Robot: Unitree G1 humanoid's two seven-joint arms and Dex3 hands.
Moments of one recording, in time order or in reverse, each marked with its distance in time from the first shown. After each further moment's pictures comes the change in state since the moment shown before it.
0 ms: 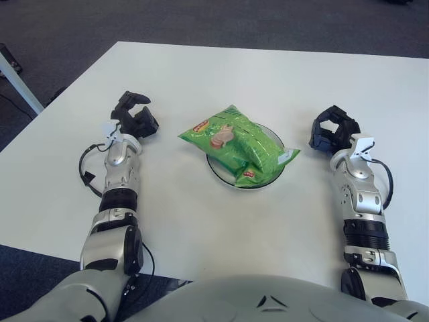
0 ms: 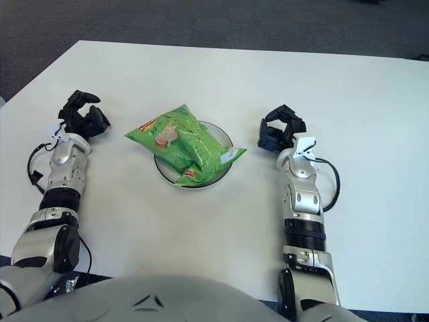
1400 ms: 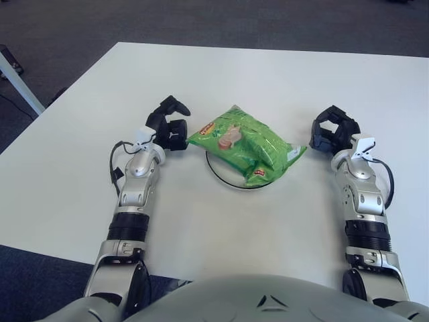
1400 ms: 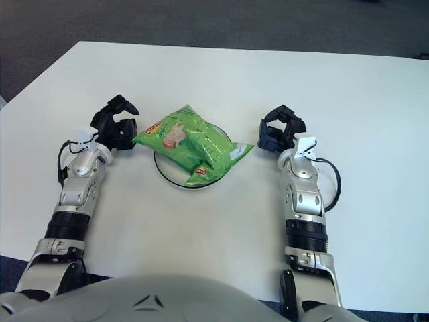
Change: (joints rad) left arm 0.227 -0.049 -0.264 -0.490 0.117 0.143 -0.042; right arm 0.009 -0.009 -0.006 -0.019 0.003 0.008 0.035
